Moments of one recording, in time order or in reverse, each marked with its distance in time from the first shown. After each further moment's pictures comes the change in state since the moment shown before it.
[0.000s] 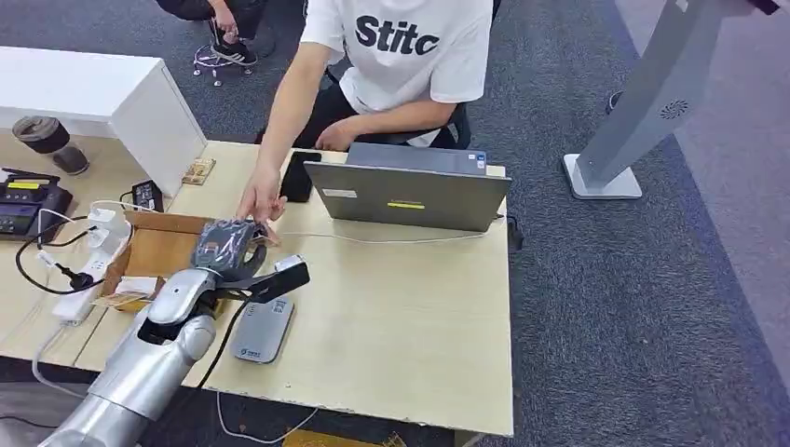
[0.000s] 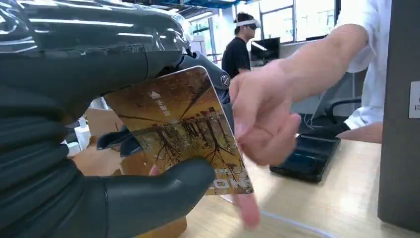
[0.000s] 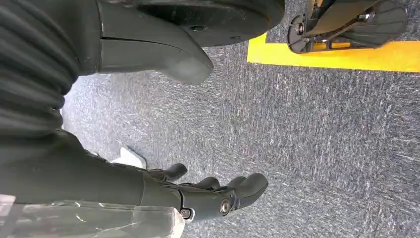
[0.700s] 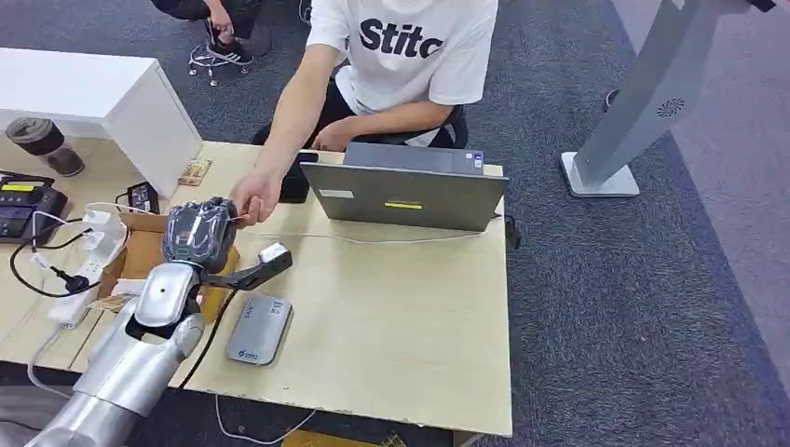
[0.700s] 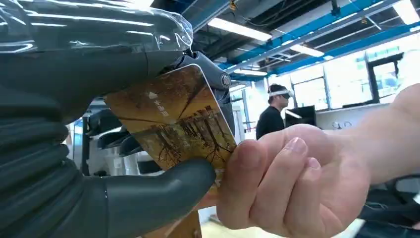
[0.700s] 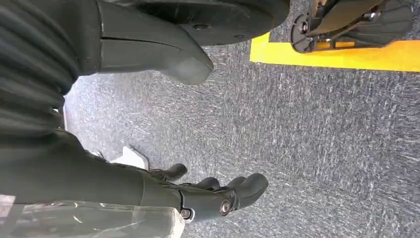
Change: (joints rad) left arm -0.005 0.027 0.048 -0.001 -0.269 0.143 0.131; right arm 0.001 0.000 -0.002 0.000 0.016 0.005 0.011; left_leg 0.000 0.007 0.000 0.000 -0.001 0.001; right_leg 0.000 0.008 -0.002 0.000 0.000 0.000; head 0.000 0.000
